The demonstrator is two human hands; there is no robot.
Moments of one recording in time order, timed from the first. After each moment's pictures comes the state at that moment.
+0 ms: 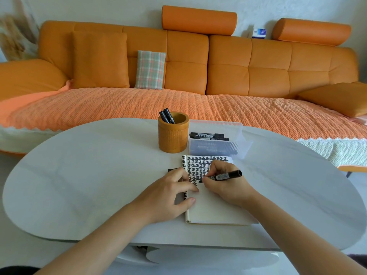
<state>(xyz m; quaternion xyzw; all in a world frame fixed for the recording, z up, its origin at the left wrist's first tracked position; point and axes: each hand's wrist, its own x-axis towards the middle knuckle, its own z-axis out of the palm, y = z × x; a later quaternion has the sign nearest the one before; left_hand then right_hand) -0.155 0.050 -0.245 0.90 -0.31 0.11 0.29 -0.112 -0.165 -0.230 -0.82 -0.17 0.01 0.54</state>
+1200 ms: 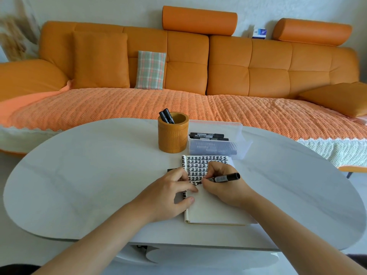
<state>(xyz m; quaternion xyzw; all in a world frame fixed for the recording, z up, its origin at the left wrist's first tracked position) -0.153 0.049 -0.245 0.90 -0.31 0.10 0.29 -0.112 -0.168 -0.231 -0.83 -0.21 0.02 0.51</state>
